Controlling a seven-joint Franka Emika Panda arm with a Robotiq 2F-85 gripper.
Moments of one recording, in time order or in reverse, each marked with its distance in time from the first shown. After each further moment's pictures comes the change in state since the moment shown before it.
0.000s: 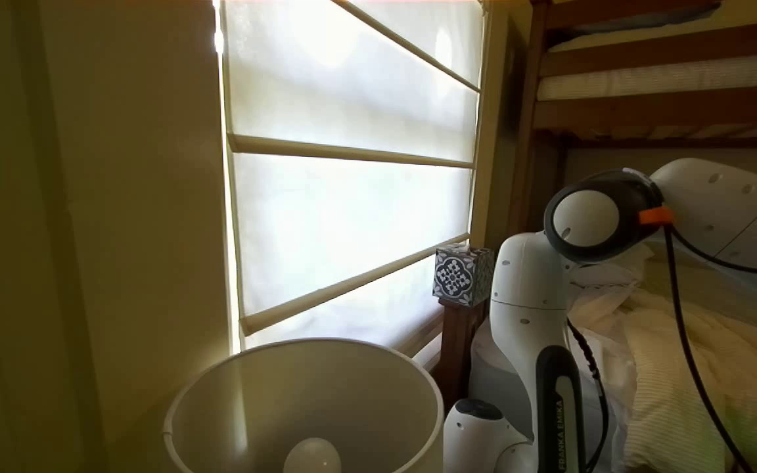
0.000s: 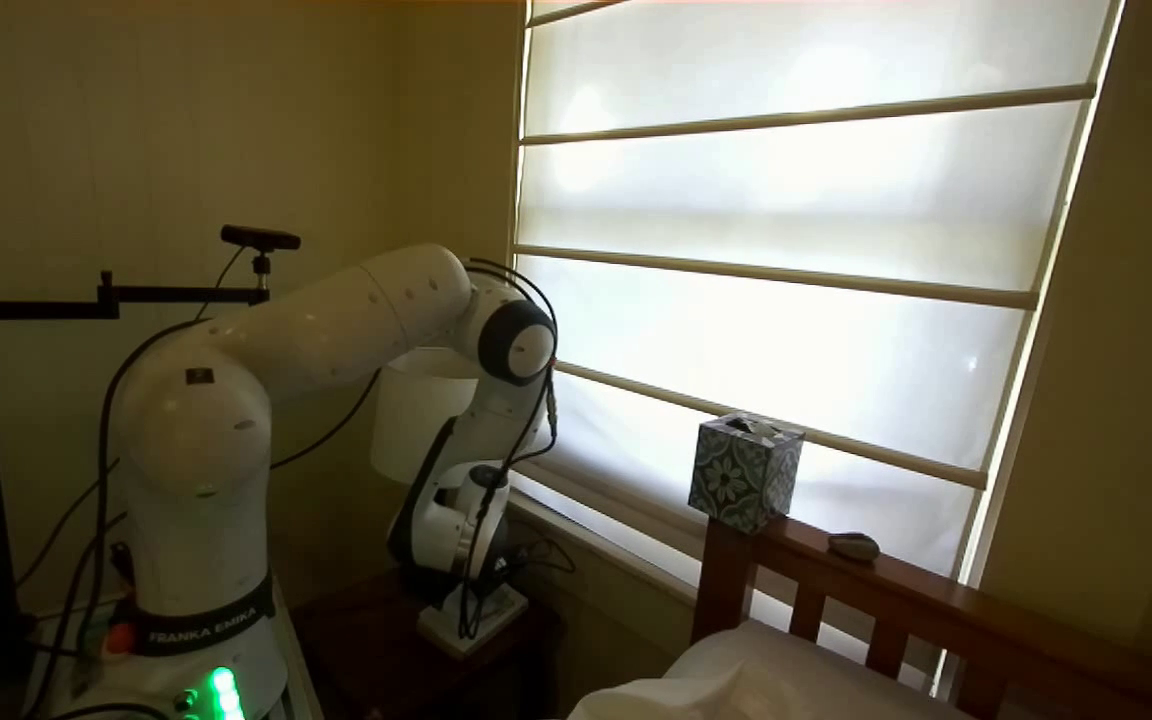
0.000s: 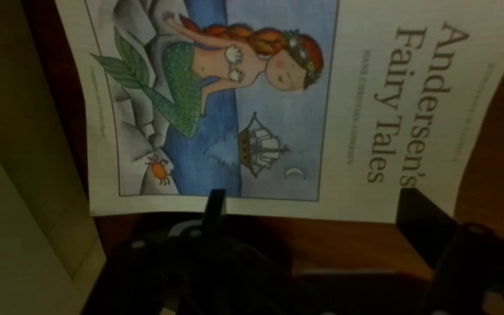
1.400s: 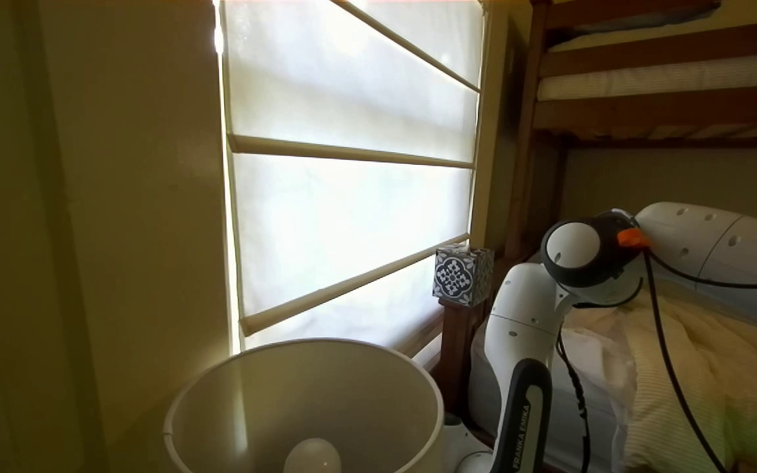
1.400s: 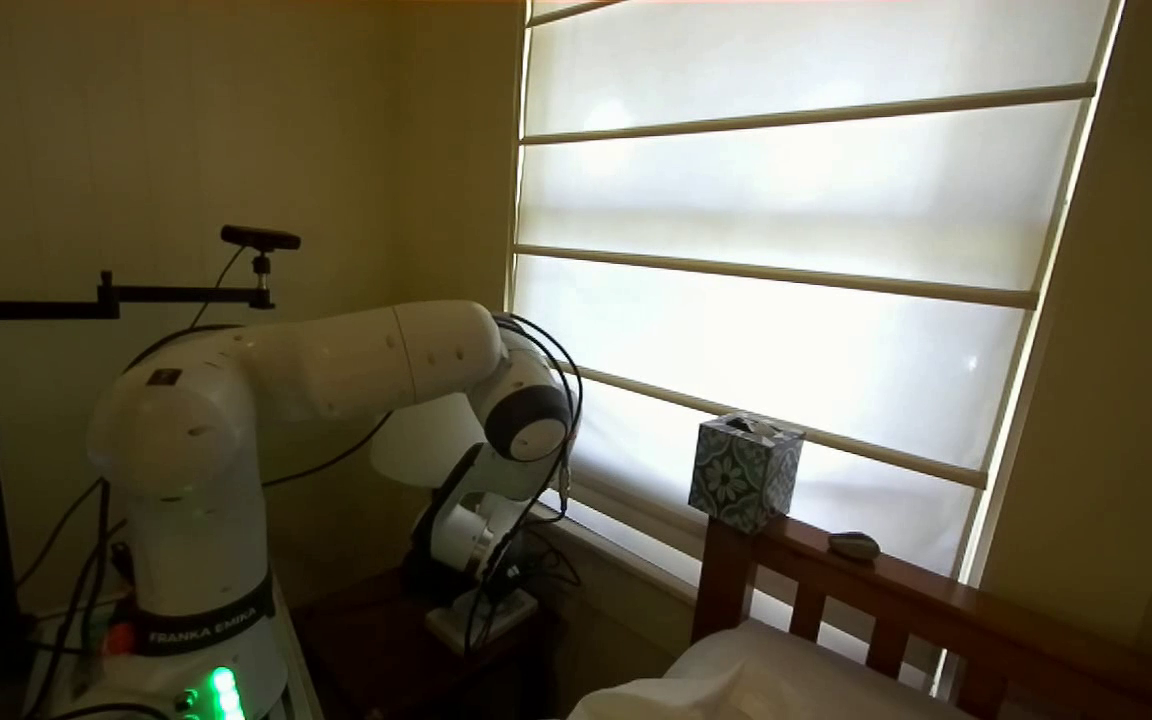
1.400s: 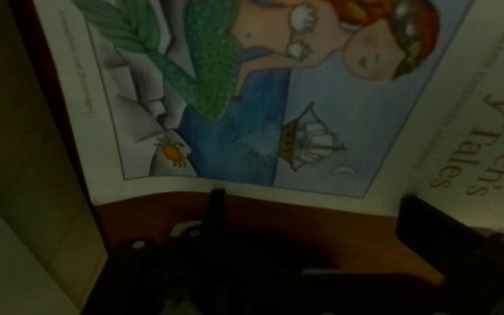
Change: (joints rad) arm -0.227 0.231 0.240 0.246 -0.039 -0.286 -0.121
